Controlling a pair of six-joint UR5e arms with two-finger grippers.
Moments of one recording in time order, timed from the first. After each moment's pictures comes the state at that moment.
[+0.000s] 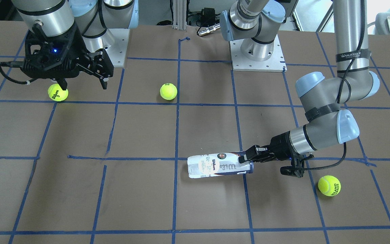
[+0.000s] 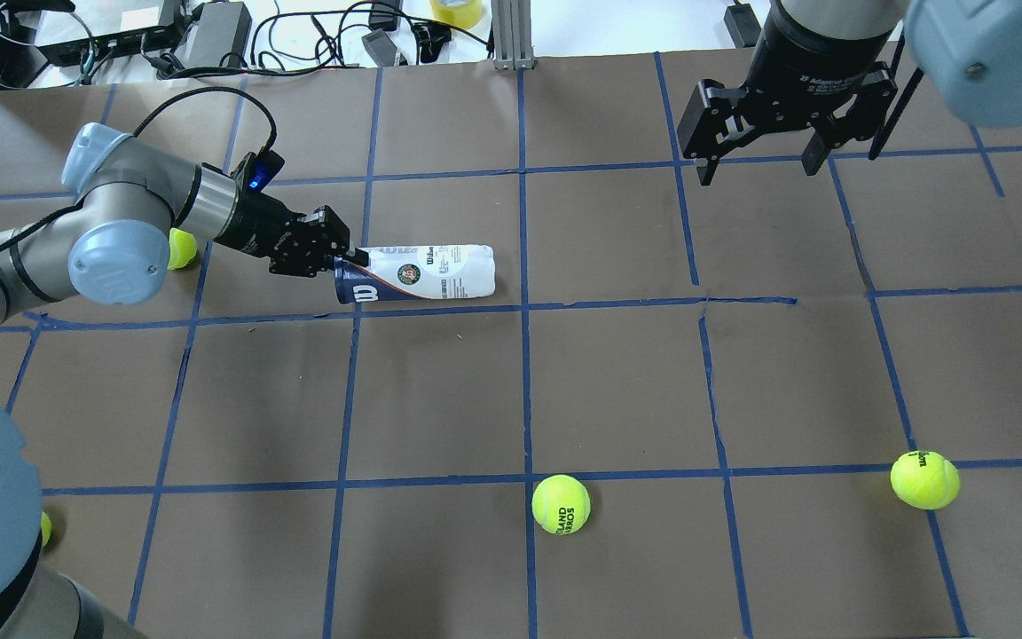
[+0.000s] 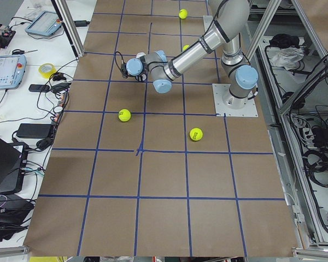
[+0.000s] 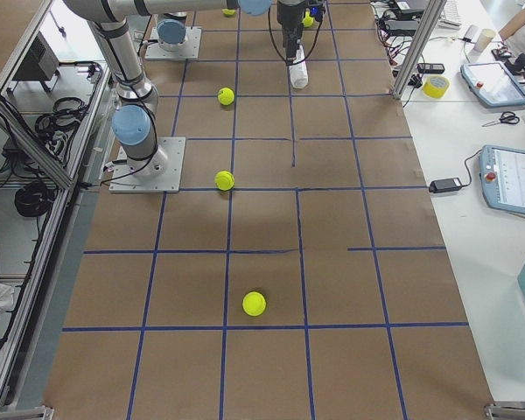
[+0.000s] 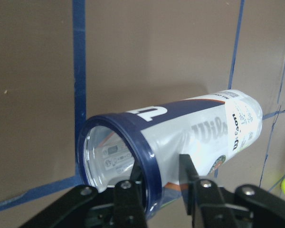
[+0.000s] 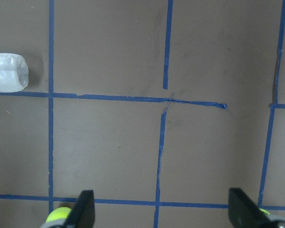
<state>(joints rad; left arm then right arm) -1.32 -1.98 -1.82 -1.09 0.91 0.17 1.63 -1.53 1.49 -1.55 -1.58 0.00</state>
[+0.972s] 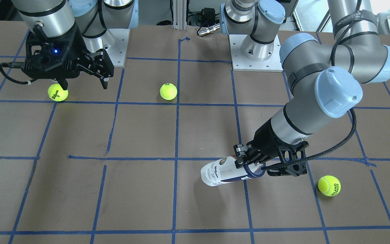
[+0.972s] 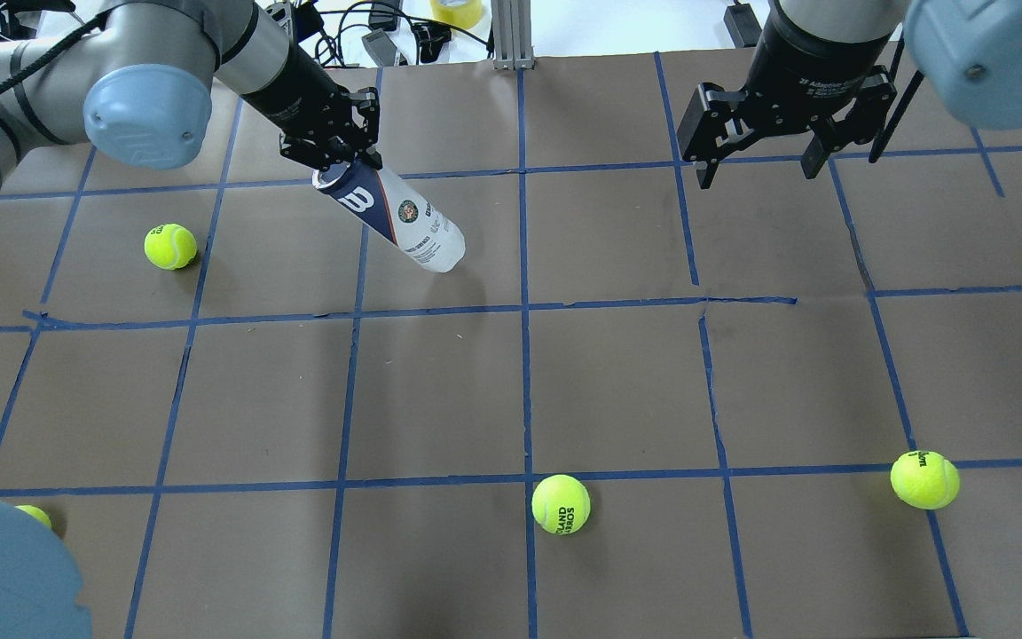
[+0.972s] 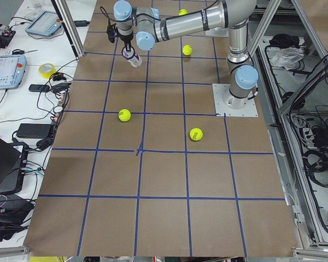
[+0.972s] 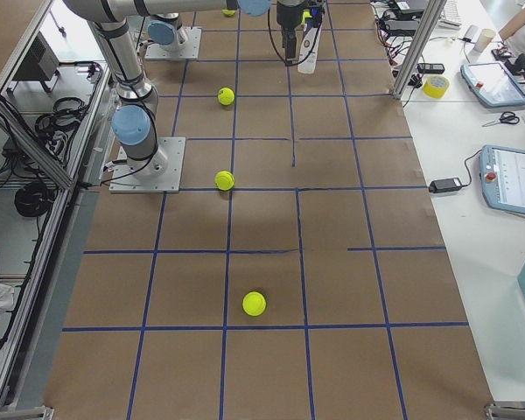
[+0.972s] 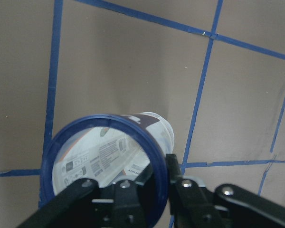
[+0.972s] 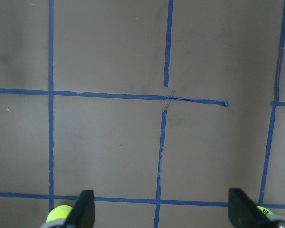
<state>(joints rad) -1.56 -1.92 -1.49 -1.21 1.27 -0.16 1.63 -1.53 1.49 -1.55 -1.57 0.00</state>
